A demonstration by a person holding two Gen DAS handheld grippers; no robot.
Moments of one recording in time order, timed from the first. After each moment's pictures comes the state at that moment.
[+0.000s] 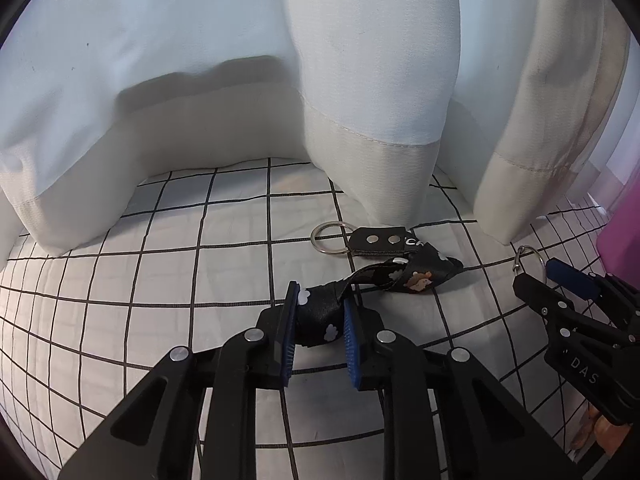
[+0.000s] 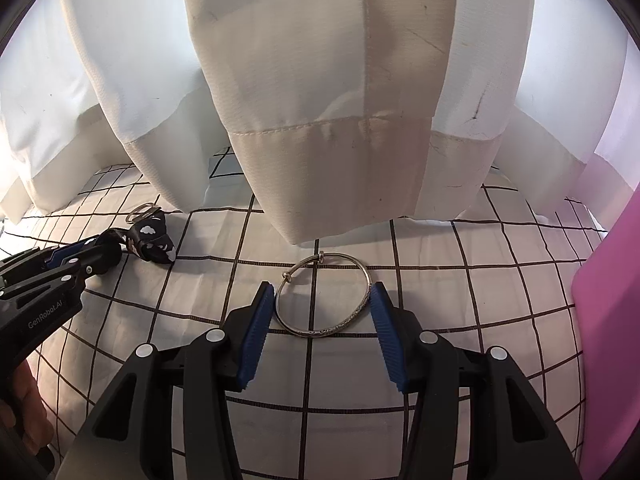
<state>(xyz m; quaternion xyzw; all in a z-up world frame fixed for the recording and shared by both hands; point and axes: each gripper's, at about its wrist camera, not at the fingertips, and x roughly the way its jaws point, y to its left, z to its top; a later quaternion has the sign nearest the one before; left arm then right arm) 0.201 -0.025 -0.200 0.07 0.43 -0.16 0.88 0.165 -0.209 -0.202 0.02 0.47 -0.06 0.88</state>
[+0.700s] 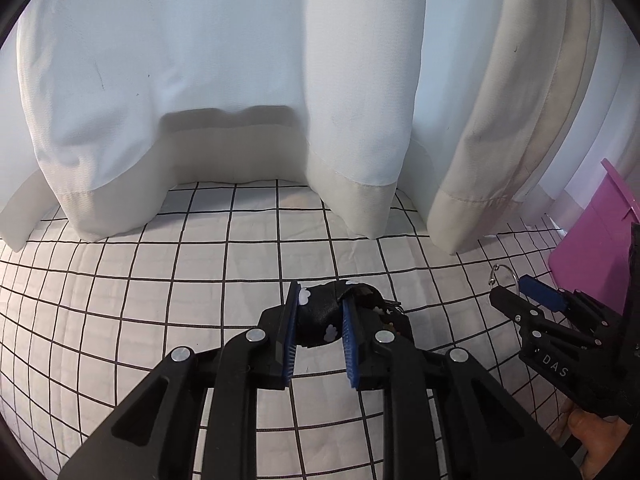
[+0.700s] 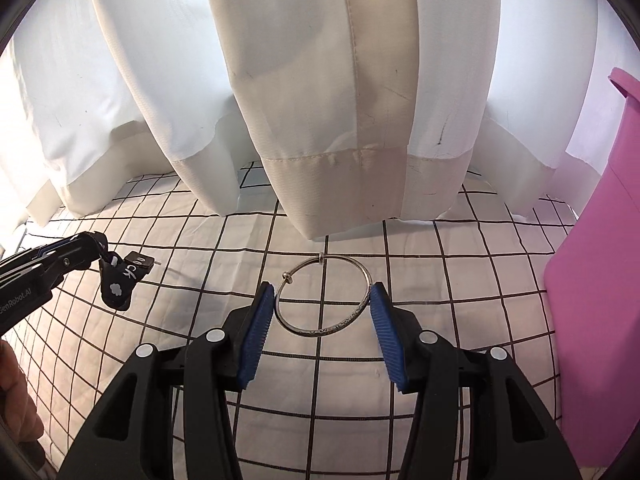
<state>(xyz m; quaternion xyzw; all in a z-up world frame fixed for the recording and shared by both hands) 0.165 0.013 -0.138 0.03 0.42 -0.18 0.89 0.130 -0.215 -0.149 0.04 0.46 -0.04 0.88</state>
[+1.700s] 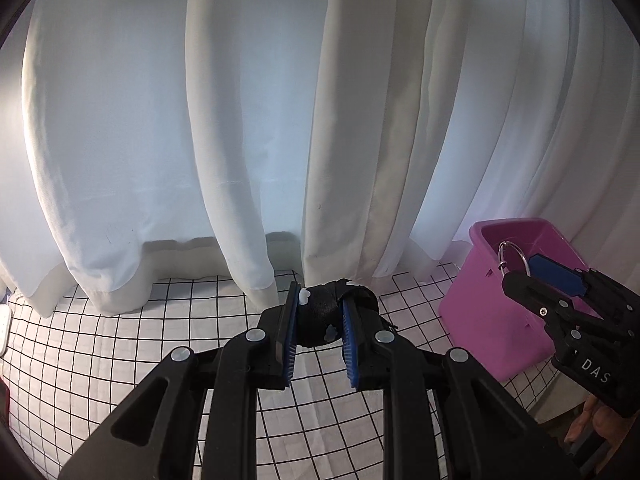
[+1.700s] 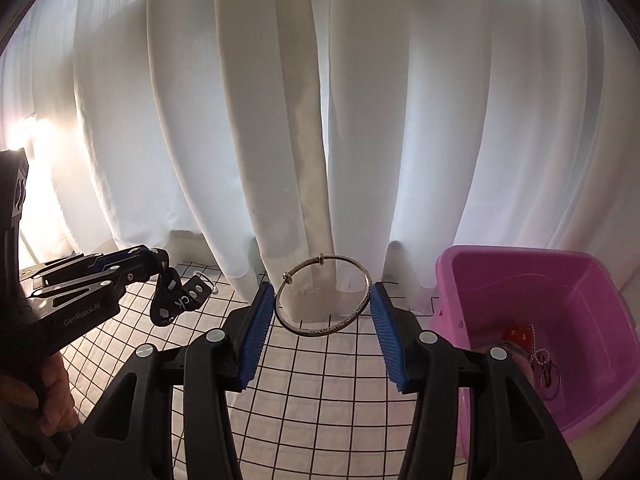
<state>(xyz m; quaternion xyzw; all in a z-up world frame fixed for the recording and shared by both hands) 0.074 -0.046 0.023 0.03 0.33 -0.24 0.91 0.039 -0.245 0.056 0.00 0.35 -0.03 0.94</state>
